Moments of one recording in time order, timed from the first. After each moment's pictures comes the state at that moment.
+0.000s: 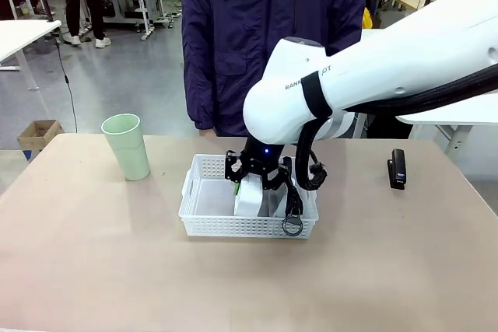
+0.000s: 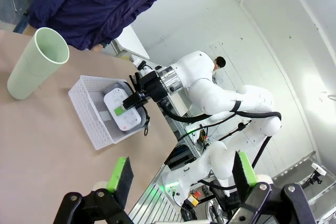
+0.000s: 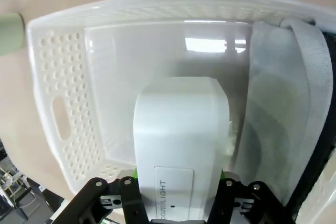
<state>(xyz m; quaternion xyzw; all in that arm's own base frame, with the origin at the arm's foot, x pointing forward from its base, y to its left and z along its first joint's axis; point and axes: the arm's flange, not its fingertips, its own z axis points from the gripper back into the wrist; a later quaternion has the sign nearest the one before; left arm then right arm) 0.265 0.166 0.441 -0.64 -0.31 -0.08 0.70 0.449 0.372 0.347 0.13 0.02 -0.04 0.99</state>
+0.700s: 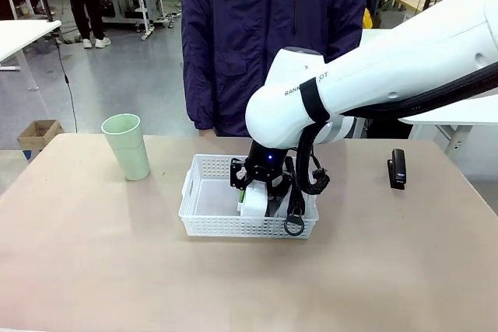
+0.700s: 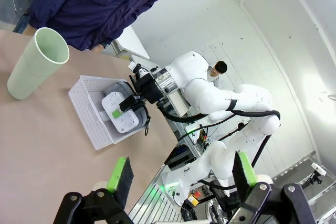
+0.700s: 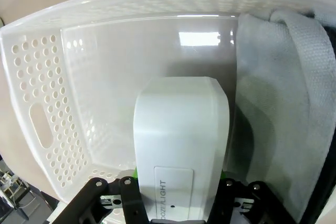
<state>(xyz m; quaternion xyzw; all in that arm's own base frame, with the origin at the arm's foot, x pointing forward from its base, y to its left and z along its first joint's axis) 0.265 0.166 0.441 -0.64 -0.31 -0.08 0.70 0.453 0.365 0.331 0.11 0.04 -0.05 0.99</state>
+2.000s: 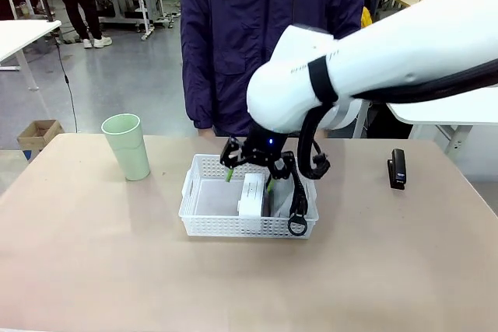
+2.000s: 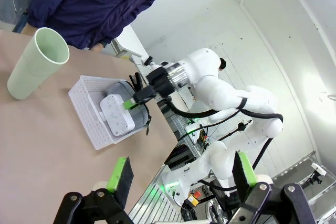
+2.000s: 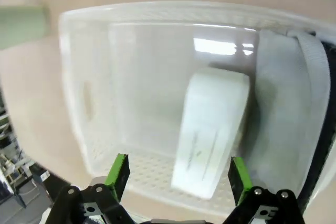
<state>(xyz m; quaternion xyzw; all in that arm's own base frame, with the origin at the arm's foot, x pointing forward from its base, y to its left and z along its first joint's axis) 0.265 0.166 0.441 -0.64 -0.31 -0.08 0.70 0.446 0.367 0.386 0.16 0.01 -0.01 0.99</state>
